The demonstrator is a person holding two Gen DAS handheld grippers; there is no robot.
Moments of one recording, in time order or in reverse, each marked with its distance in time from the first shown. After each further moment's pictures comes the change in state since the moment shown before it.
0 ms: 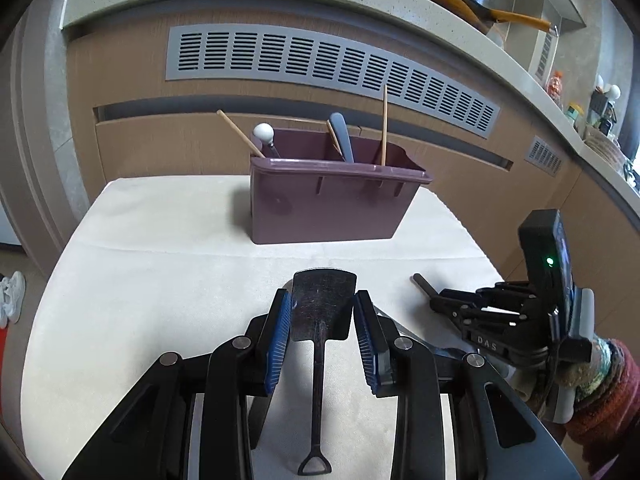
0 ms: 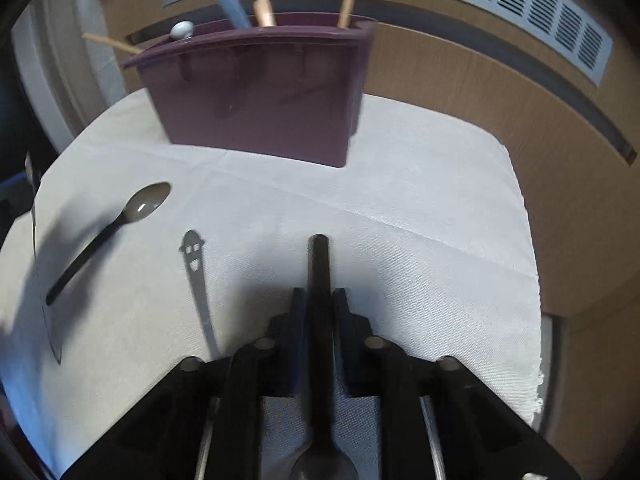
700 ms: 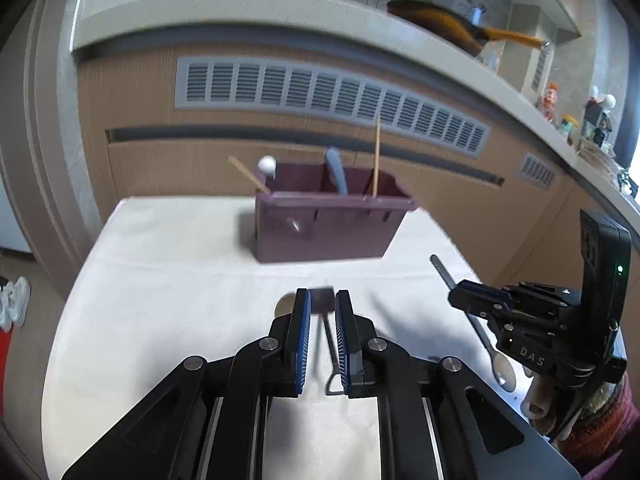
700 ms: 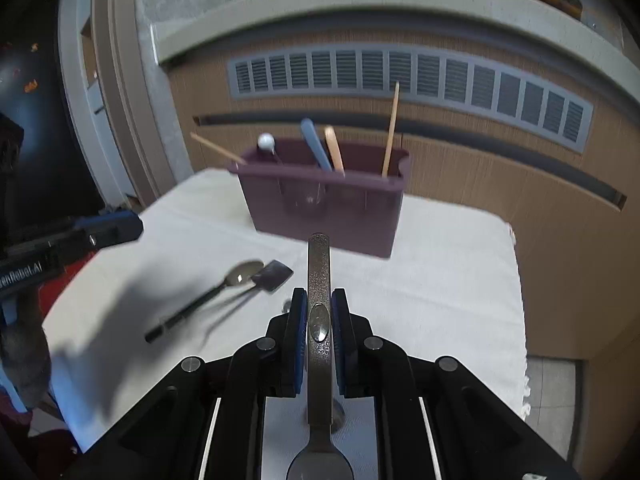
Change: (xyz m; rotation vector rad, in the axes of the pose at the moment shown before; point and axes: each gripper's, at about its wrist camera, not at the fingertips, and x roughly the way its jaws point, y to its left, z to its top) left arm -0.030 -0.003 0.014 -0.010 -0.014 0.006; right arm -0.085 0.020 -0.002 0.005 -0.234 0.108
